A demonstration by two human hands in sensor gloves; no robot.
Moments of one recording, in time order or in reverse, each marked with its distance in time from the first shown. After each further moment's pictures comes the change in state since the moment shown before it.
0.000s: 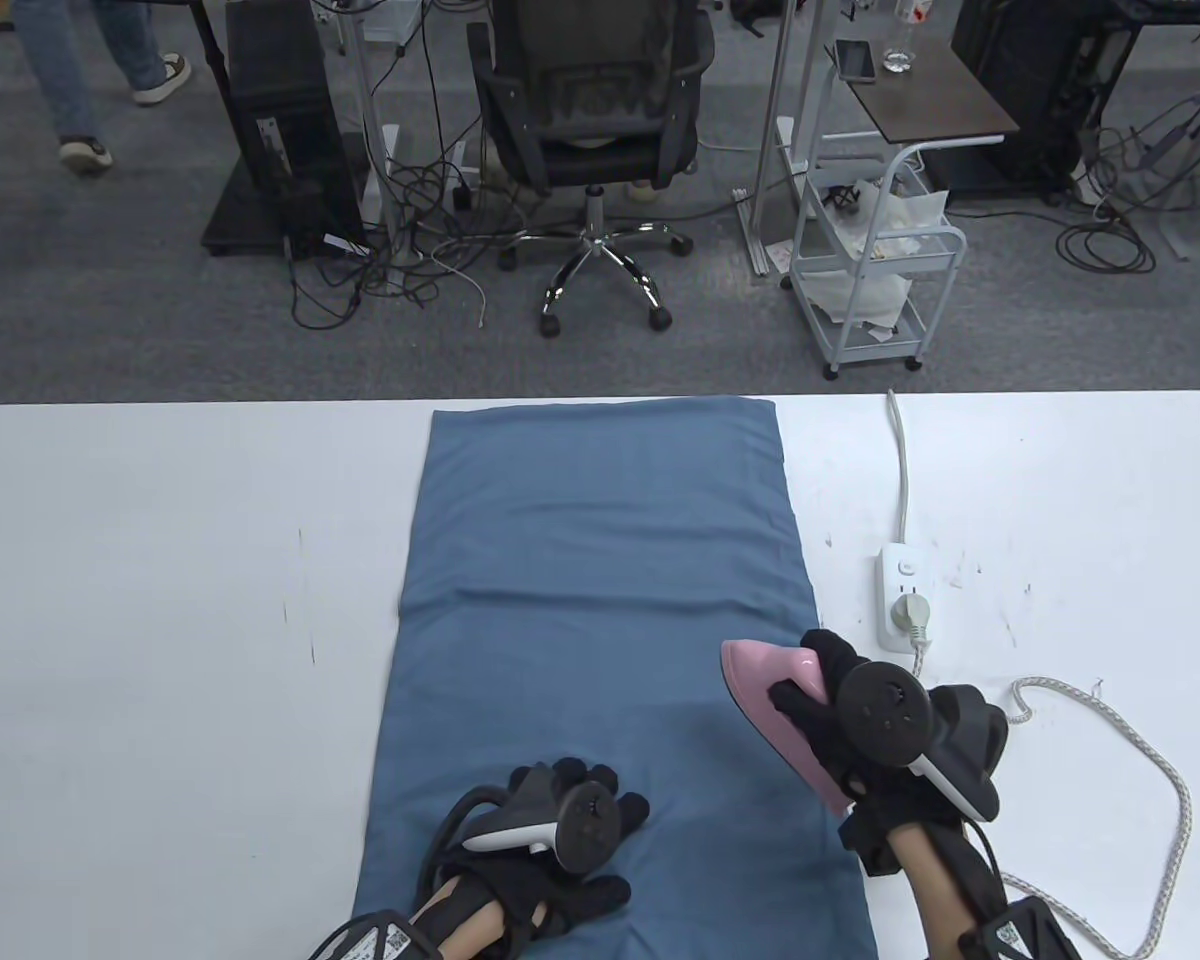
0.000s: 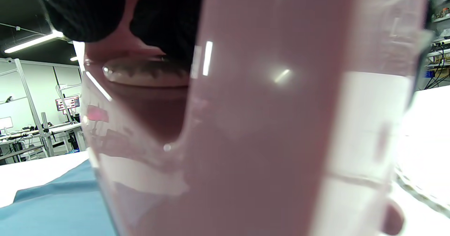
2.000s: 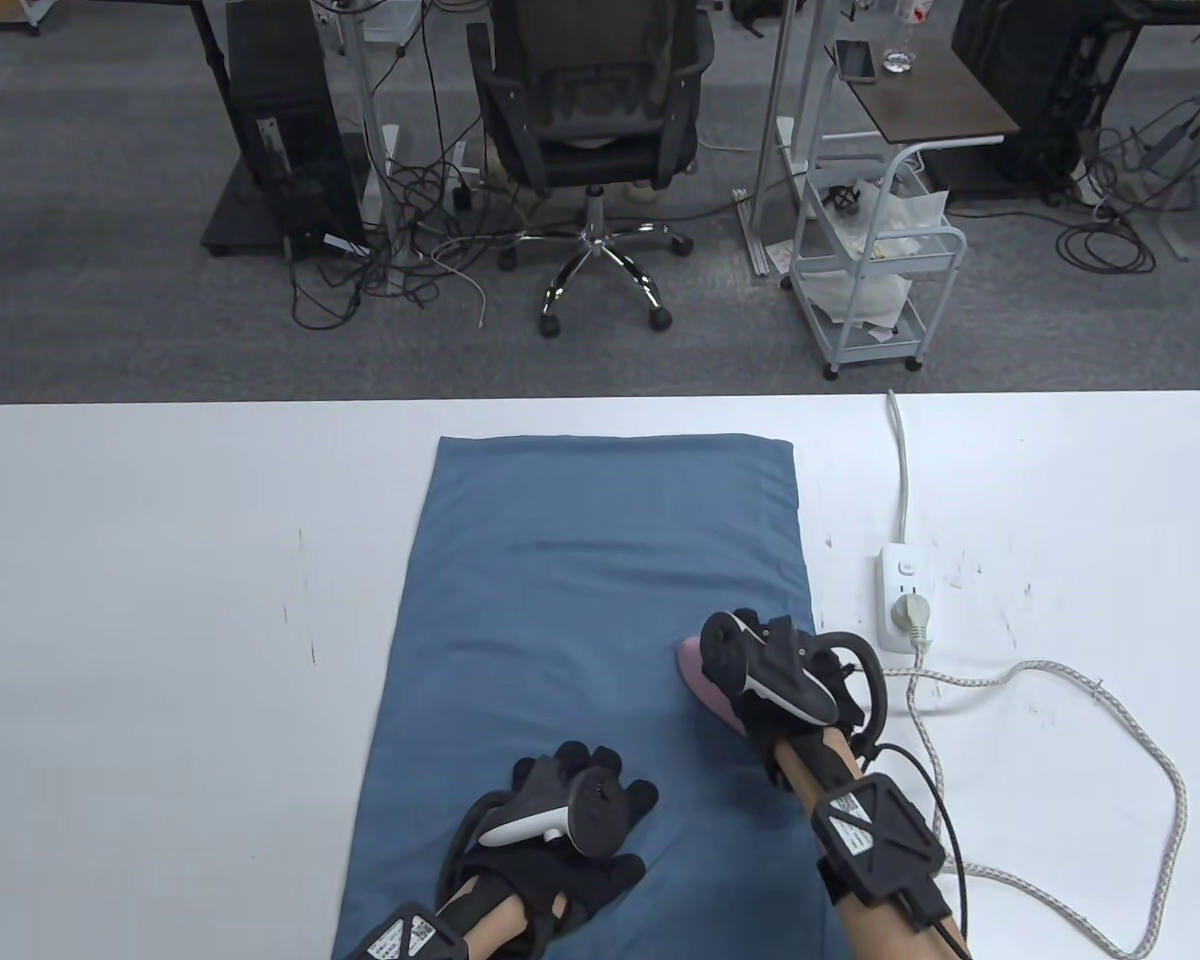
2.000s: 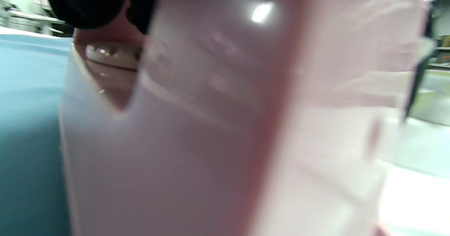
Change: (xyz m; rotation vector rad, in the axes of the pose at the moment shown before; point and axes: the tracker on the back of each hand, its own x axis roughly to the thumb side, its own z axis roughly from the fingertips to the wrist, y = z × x) left_hand -0.002 -0.021 -0.020 -0.093 0.065 0.140; right_hand 0.032 0.115 -0.089 0.182 0.025 0.431
